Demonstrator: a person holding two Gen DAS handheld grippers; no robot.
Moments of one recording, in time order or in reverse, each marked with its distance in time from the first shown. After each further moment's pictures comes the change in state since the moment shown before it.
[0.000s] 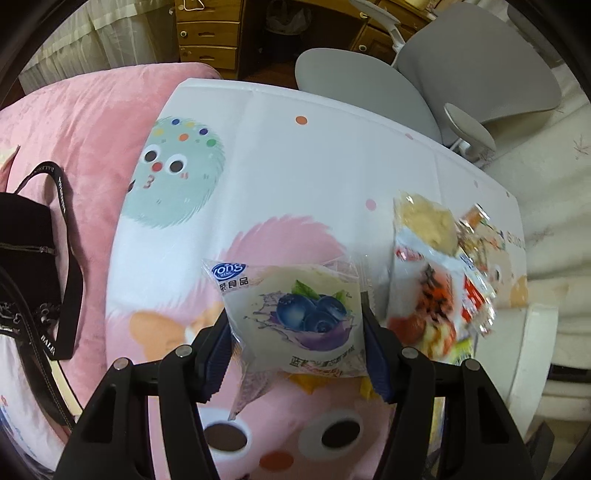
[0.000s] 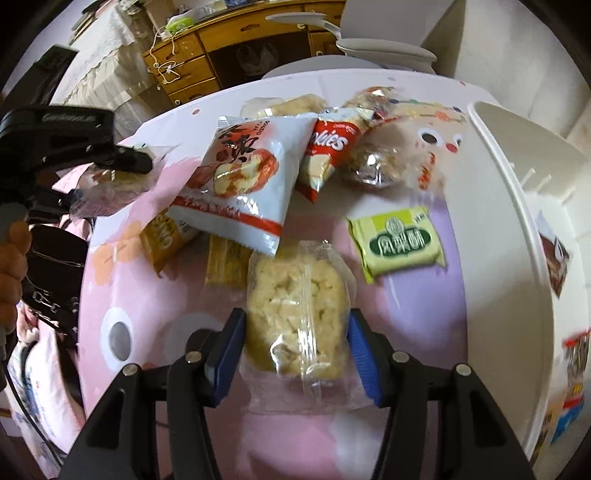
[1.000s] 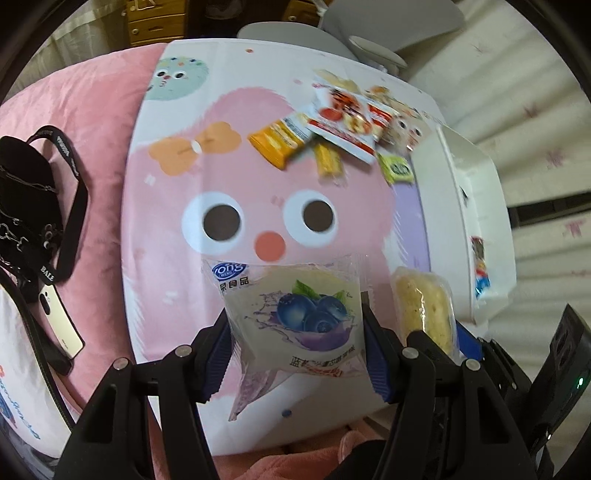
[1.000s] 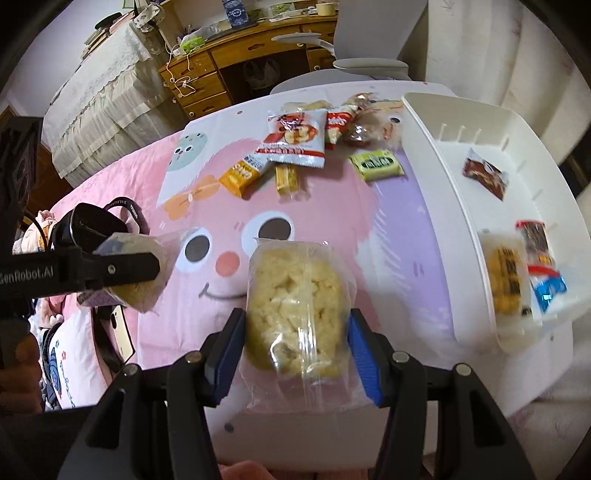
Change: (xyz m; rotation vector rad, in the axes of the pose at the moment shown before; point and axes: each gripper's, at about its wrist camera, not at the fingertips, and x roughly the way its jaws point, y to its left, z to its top) left arm -0.102 0.018 -0.202 0.206 0.087 -0.140; right arm -0.120 0.030 -0.123 0.042 -0.062 0.015
